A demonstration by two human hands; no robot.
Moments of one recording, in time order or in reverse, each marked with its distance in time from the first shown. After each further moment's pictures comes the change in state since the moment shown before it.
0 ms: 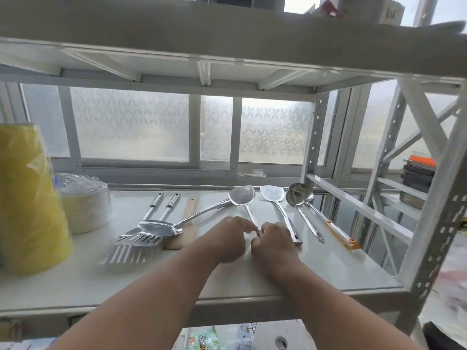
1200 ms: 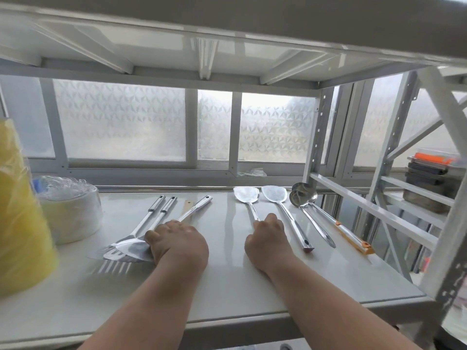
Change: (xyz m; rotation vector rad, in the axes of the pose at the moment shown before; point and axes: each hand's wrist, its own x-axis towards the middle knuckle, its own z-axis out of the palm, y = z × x) left_hand -0.012 -0.052 -0.029 0.755 0.003 -0.716; right_hand 0.044 -0.012 0.041 -0.209 0.007 -0.075
